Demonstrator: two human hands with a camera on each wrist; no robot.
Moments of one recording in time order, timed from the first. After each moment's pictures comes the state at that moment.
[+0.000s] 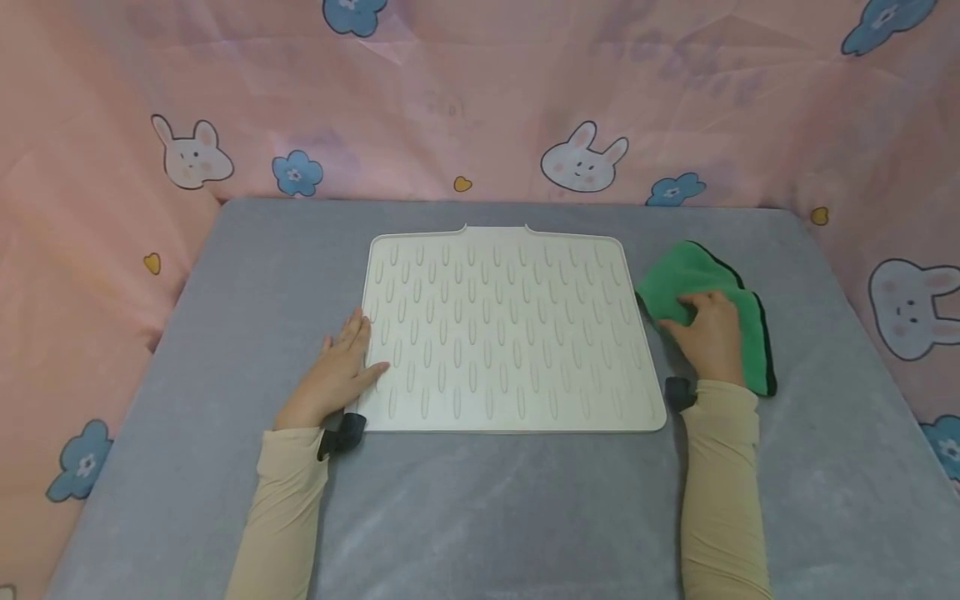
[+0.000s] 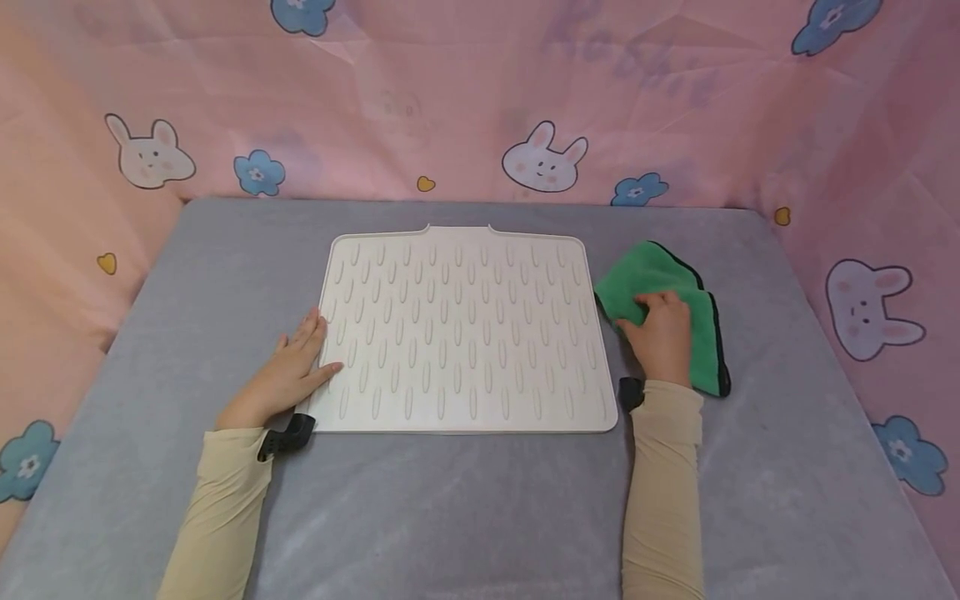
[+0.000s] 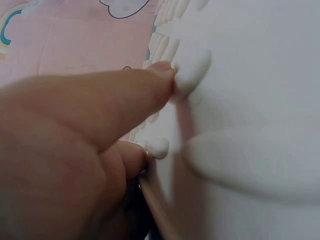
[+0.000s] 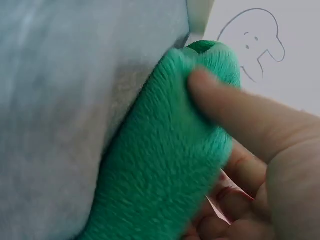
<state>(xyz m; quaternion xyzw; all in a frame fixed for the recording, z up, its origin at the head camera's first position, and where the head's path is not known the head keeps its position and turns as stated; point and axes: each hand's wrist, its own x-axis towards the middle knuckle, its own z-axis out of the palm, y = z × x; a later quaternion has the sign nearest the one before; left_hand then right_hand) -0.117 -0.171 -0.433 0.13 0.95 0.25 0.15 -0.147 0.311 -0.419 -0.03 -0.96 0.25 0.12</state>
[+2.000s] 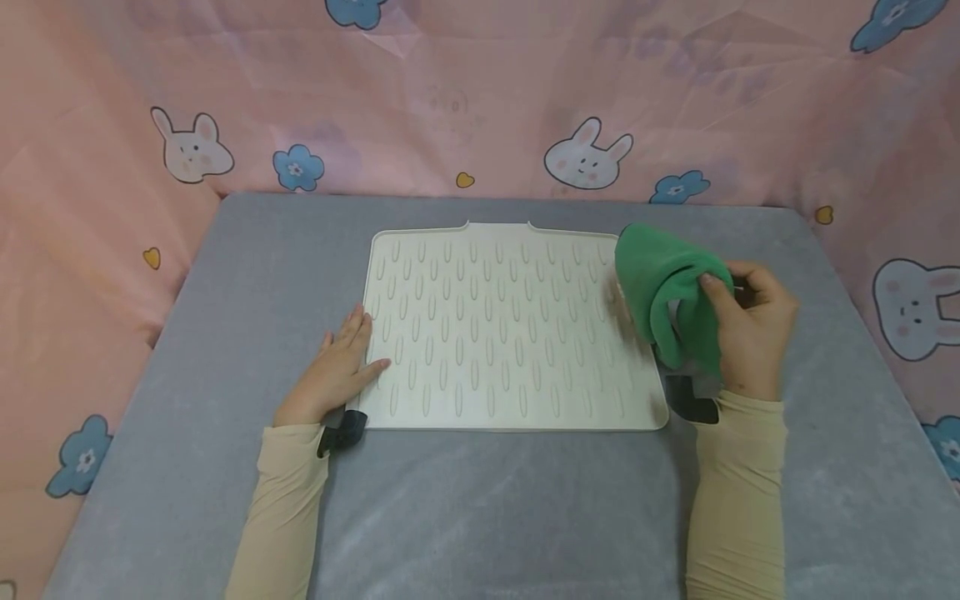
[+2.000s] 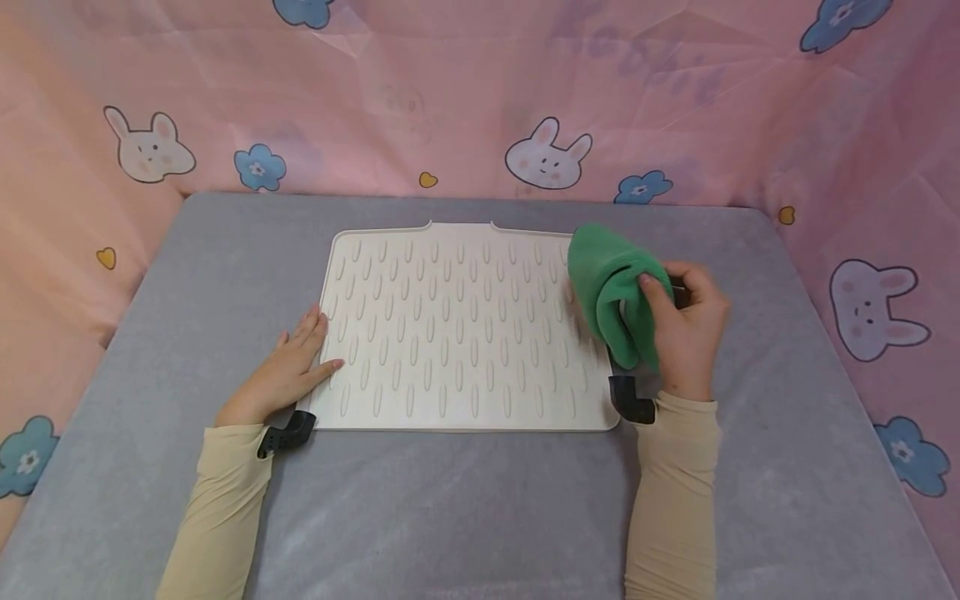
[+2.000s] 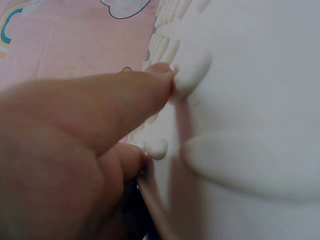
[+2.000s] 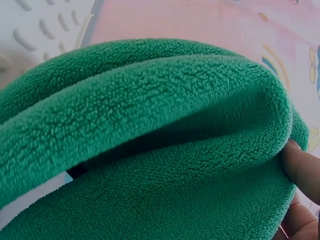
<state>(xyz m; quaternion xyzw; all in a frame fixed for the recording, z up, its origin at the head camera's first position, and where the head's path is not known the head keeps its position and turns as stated) -0.118 -0.172 -0.433 0.13 0.95 0.25 0.15 -0.125 0.269 -0.348 -0.09 -0.75 0.58 0.31</state>
